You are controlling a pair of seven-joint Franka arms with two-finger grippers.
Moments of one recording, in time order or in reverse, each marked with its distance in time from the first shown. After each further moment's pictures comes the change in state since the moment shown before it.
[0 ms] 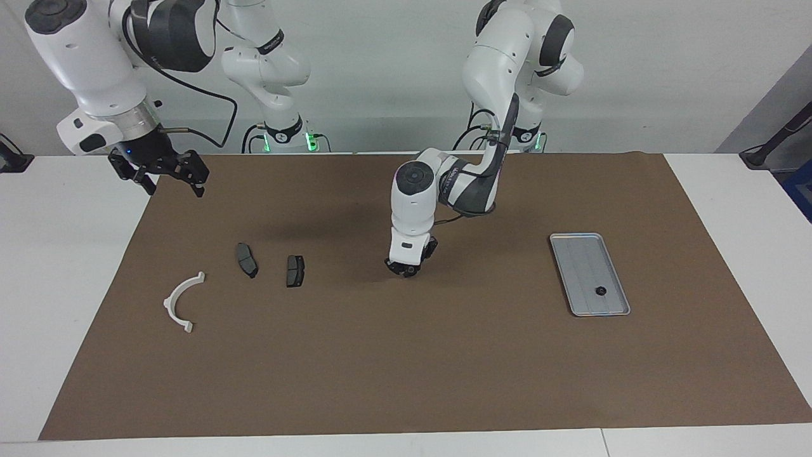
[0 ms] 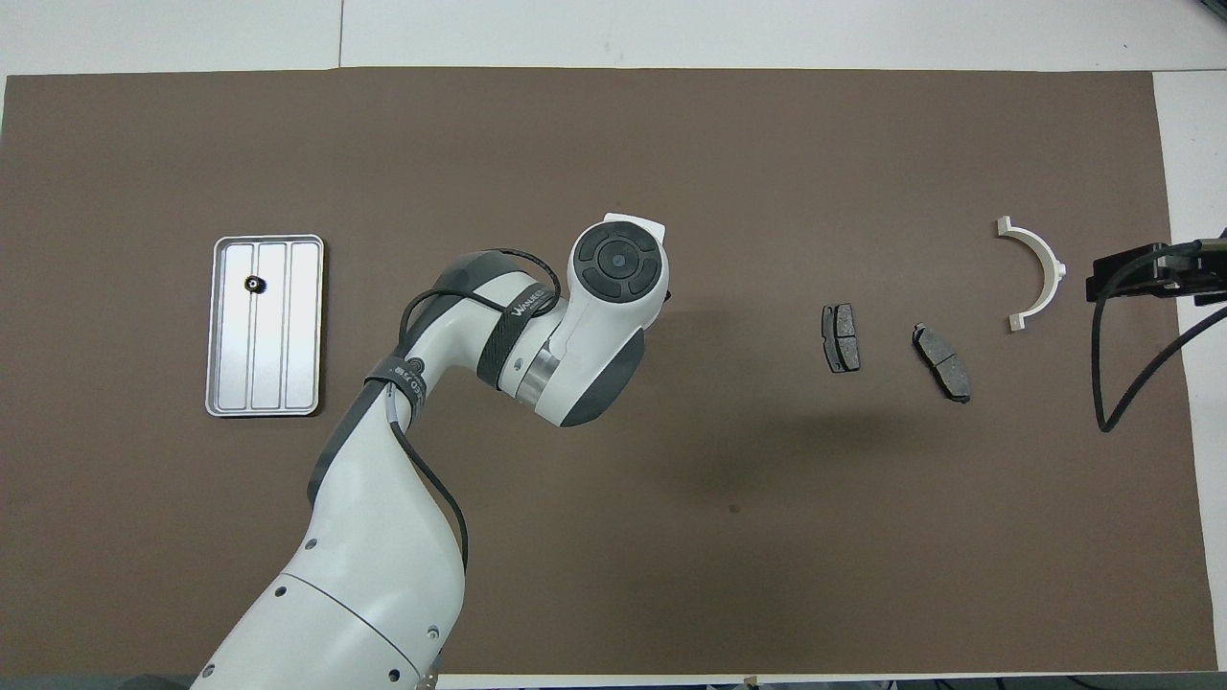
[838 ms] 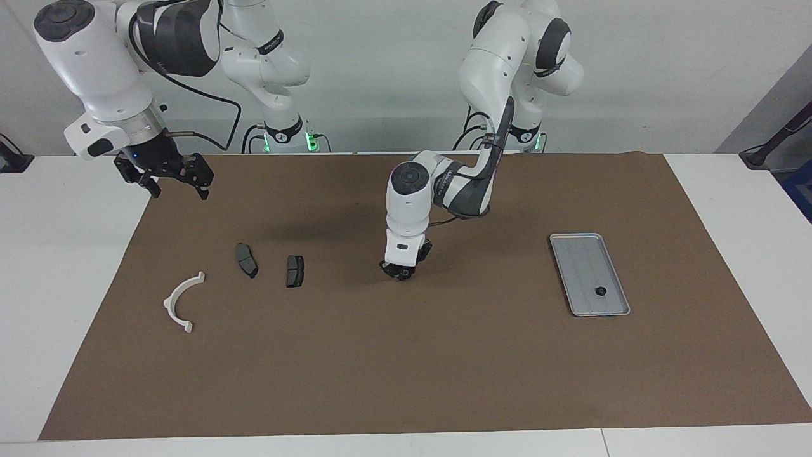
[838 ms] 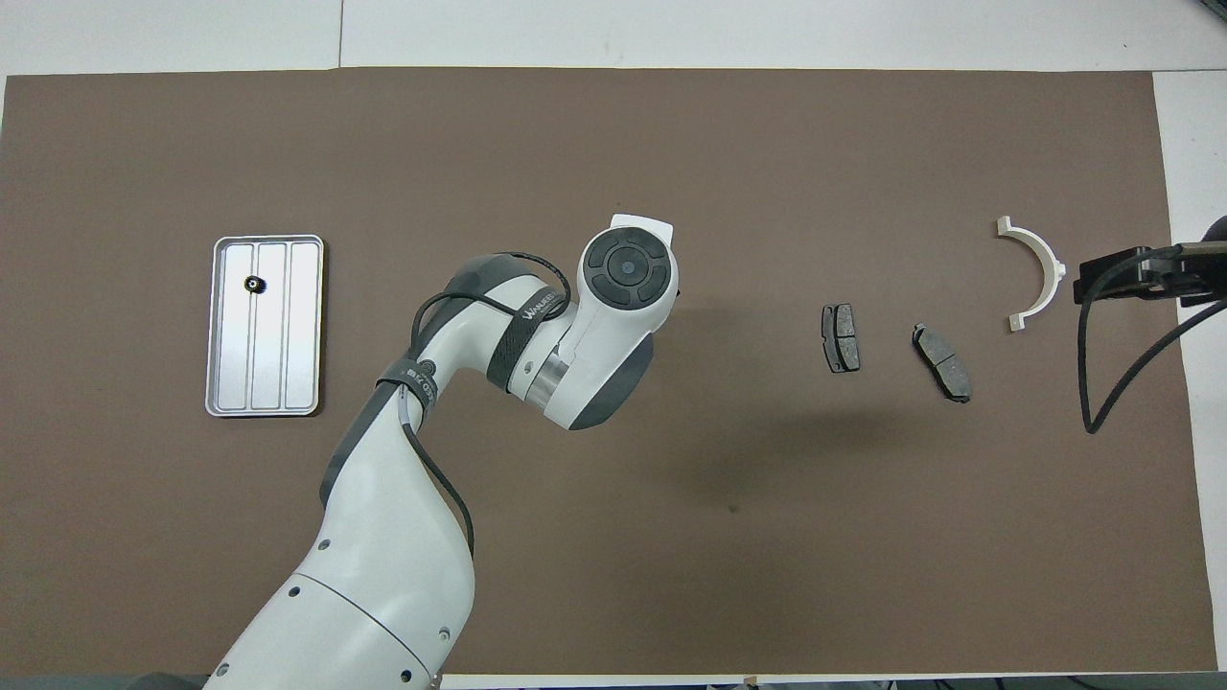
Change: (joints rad) left arm -0.015 0.011 0.002 0.003 -0.001 0.031 -0.031; right arm 0.003 0.000 0.008 -0.019 0.000 0.014 0.000
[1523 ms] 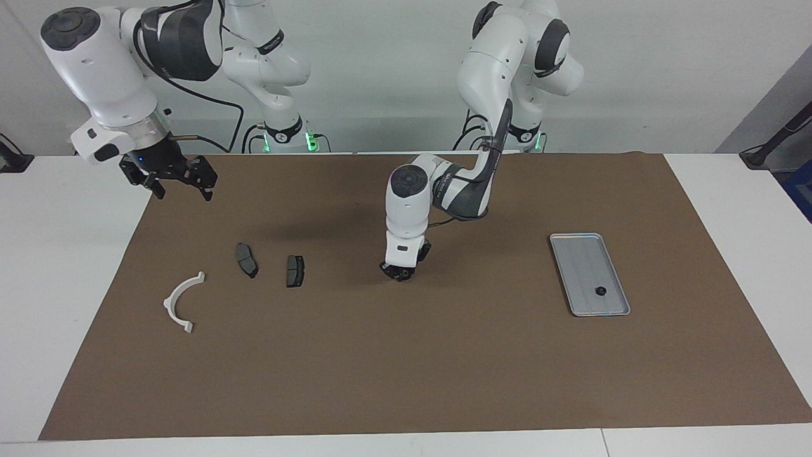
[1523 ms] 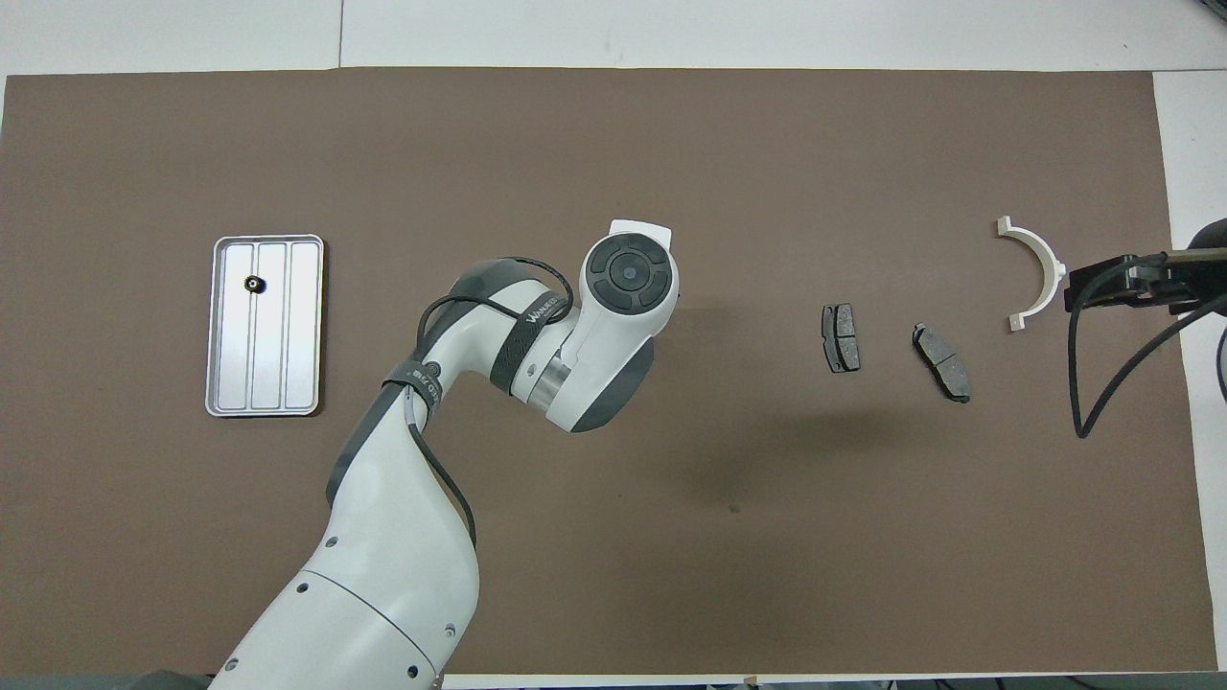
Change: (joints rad) left arm -0.004 0.005 0.000 -0.011 0.000 0.015 -0.032; right arm 0.000 -0.005 0.001 -0.034 0.001 0.017 0.000
